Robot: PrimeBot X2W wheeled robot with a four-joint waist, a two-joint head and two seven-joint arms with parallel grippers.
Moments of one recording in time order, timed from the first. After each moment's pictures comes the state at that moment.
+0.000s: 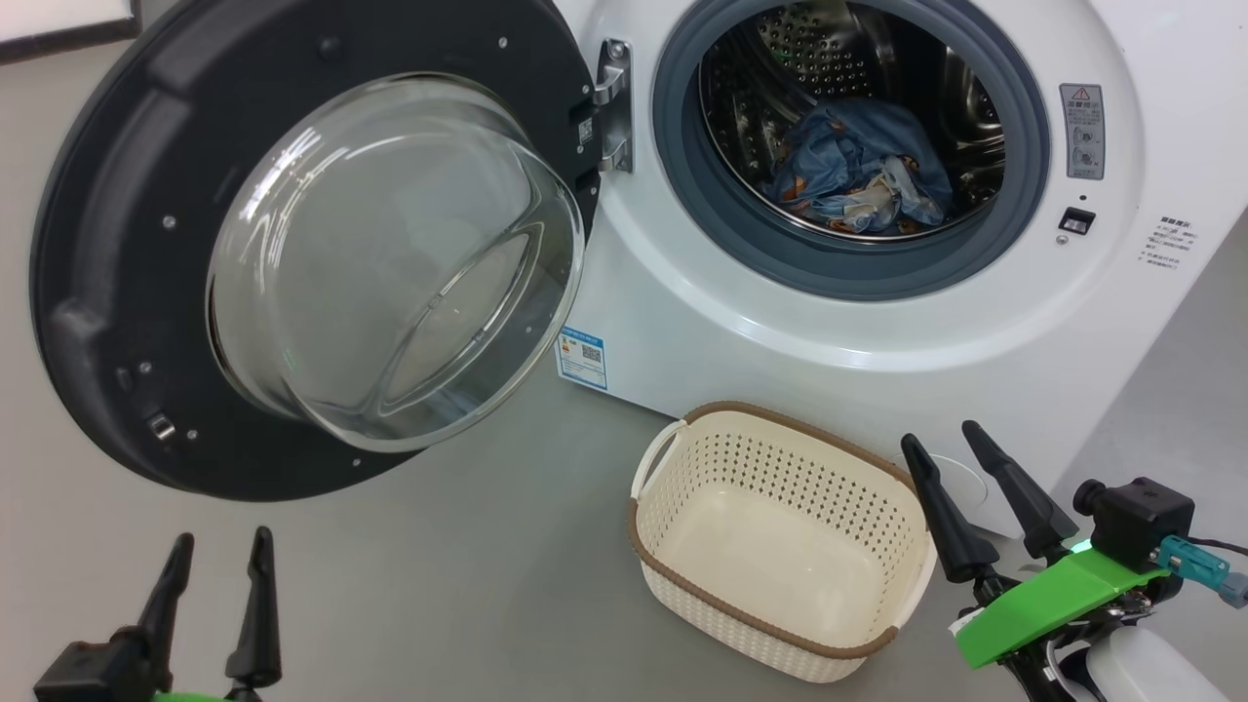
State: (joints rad) left arm -0.02 0.30 -0.14 0.19 -0.46 0.10 -0.24; right arm -0.17 -0.31 0.35 0.26 0.64 0.13 -0.25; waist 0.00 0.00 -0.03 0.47
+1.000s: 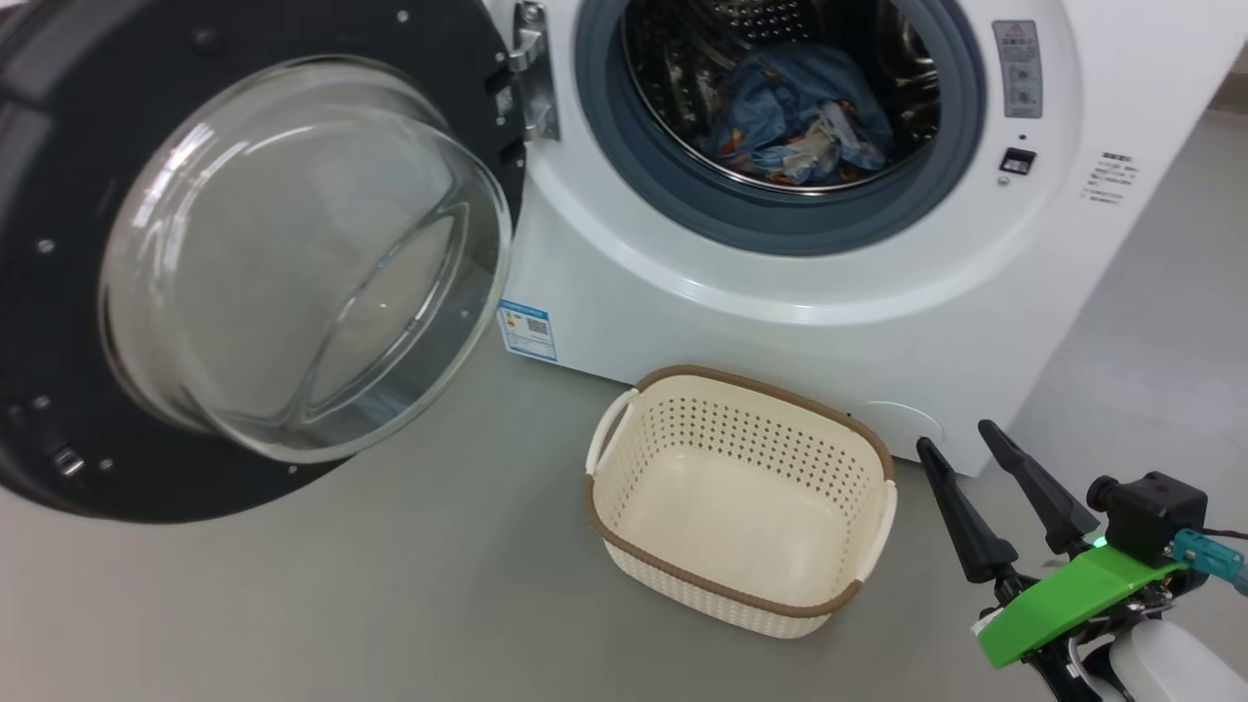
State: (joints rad) left arm -0.67 0.52 0.35 0.45 -1.21 -0.07 0.05; right arm -0.18 -0.38 0.38 0.26 0.64 0.13 -0.25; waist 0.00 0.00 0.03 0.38
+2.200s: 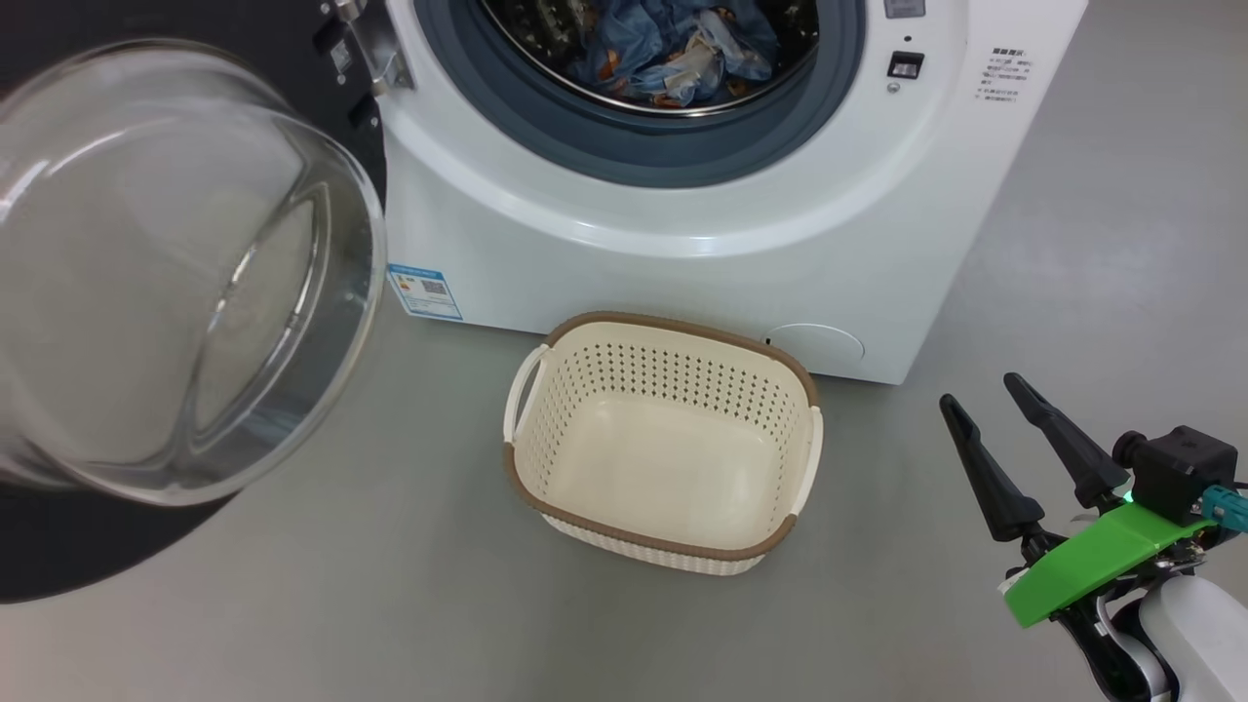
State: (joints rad) left arm -0.75 0.66 0.50 1.14 -1.46 -0.11 0.63; right arm -0.26 -0.44 0.41 0.27 0.64 0.13 -0.25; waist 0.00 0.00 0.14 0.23
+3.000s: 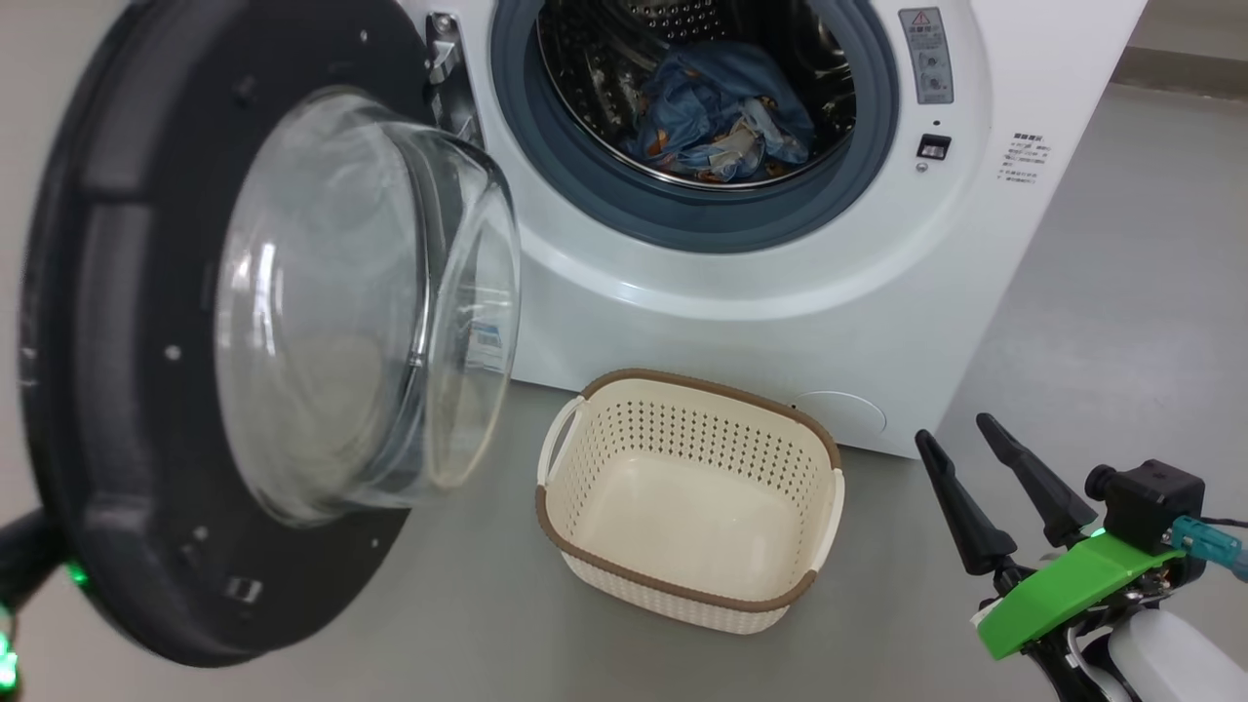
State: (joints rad) left arm -0.44 0.45 0.36 0.64 -1.53 -0.10 1.12; right arm -0.23 -0.40 0.42 0.29 0.68 0.13 -0.25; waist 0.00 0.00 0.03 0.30
